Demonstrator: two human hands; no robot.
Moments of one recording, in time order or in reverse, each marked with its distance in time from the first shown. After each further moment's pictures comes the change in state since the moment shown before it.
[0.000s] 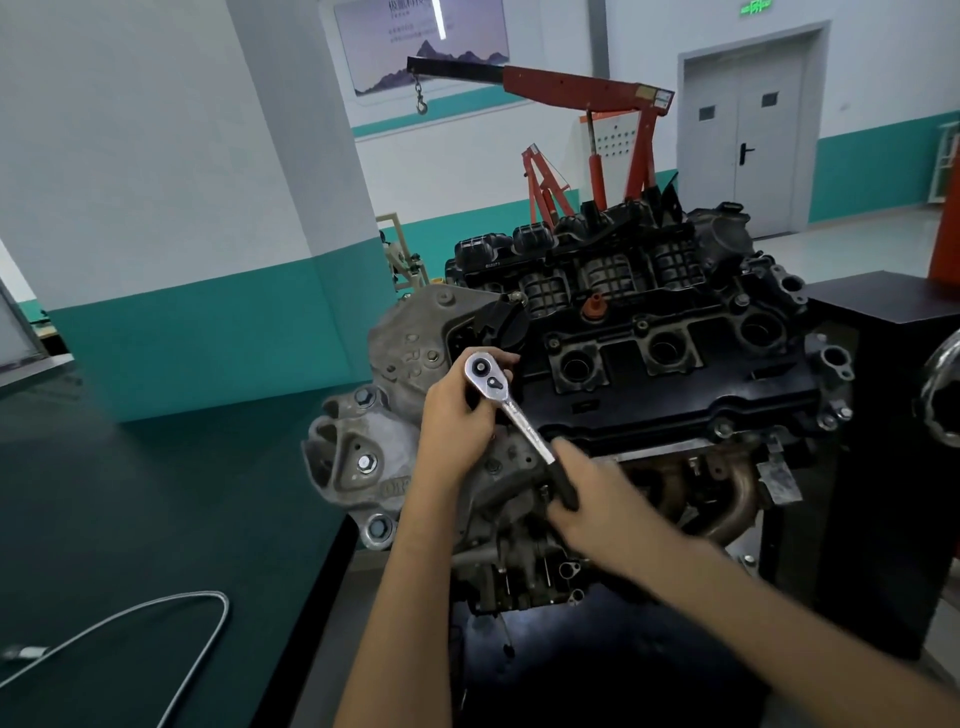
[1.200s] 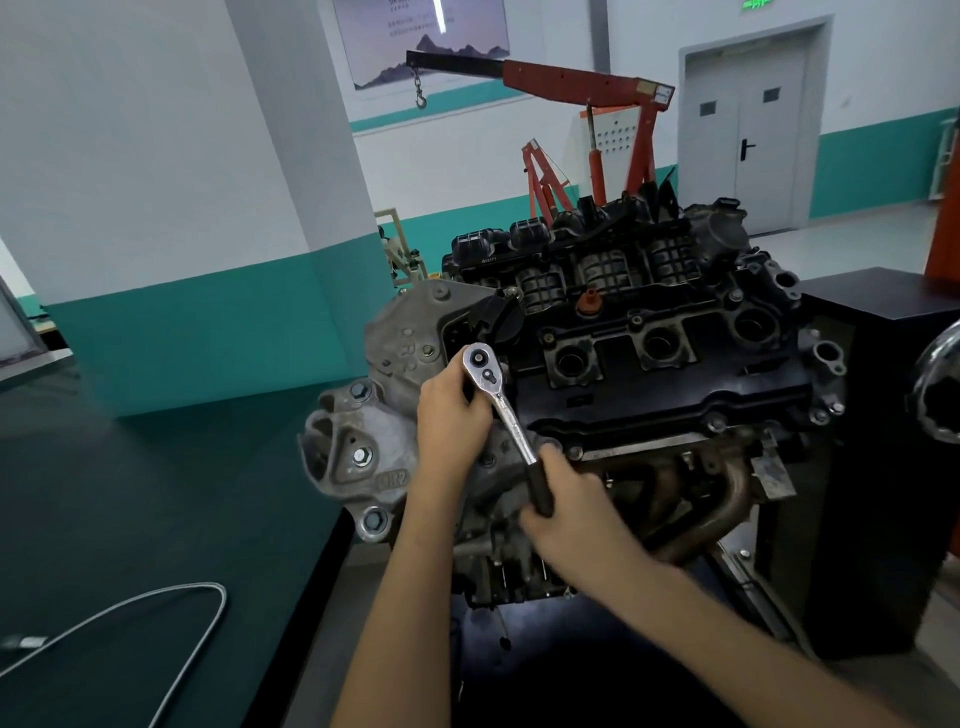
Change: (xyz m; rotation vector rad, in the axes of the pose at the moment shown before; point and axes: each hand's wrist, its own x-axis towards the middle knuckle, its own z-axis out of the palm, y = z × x) left_hand 0.001 -0.003 0.008 0.163 0.141 -0.046; right_hand -0.010 -0.012 0.017 0.092 0.076 0.021
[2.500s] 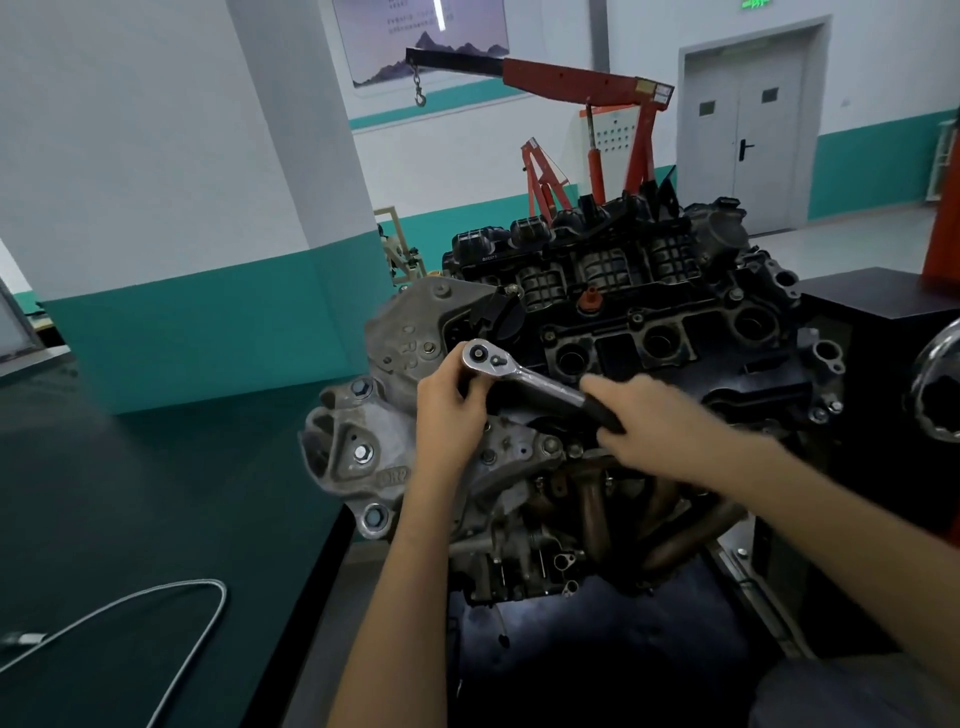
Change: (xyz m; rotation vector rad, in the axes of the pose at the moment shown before) left_hand -0.003 0.003 -0.006 -0.096 -0.005 0.048; right_hand 0.047 0.017 -0.091 -0.552 -0.093 -0.184
